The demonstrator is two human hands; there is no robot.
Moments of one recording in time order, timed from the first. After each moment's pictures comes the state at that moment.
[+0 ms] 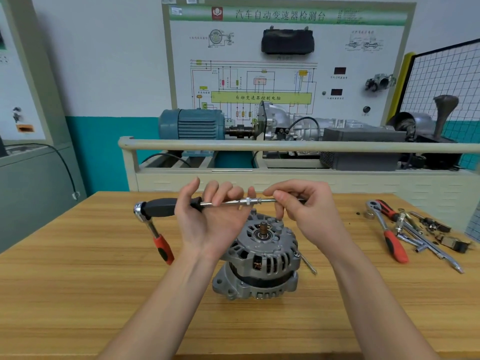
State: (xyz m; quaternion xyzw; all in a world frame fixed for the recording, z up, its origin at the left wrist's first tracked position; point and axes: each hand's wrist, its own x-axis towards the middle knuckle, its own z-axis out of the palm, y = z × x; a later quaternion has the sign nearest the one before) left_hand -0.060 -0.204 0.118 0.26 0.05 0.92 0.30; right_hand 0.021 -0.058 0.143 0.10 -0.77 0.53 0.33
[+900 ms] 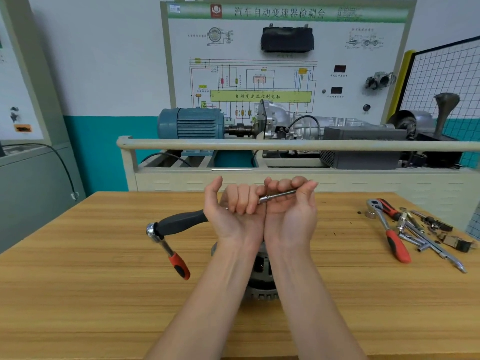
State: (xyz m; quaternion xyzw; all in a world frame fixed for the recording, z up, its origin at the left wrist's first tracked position) left_hand -0.042 -0.160 0.129 0.18 0.06 0.96 0.18; right_hand -0.013 -0.114 0.136 0.11 -0.20 0.89 0.40
